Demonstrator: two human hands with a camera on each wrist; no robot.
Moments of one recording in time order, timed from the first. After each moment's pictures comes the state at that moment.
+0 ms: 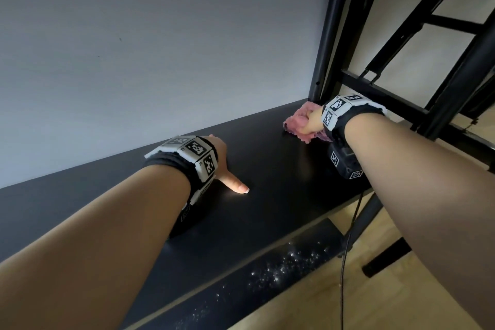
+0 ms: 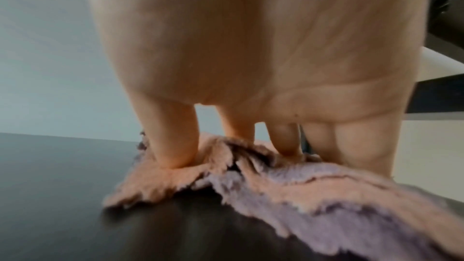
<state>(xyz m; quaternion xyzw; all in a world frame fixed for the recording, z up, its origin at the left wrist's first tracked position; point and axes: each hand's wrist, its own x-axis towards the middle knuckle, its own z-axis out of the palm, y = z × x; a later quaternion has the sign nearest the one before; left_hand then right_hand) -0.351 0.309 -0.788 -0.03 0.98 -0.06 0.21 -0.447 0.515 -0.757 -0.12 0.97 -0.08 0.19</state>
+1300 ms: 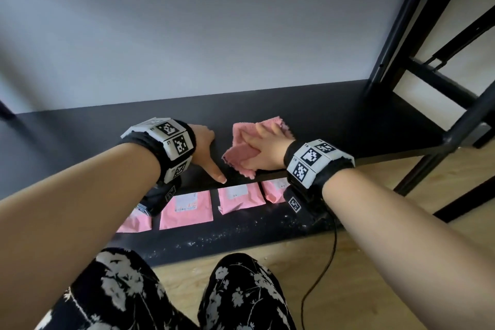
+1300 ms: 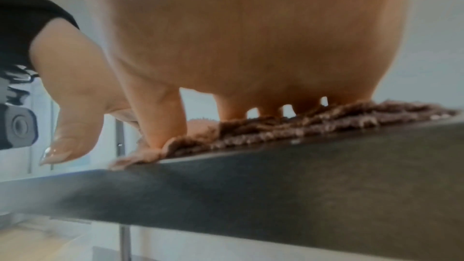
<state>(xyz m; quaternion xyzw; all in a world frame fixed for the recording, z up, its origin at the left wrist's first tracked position) -0.158 0.239 -0.773 -0.14 0.96 -0.03 0.24 -0.231 0.392 -0.795 -0.37 0.90 0.05 0.22</state>
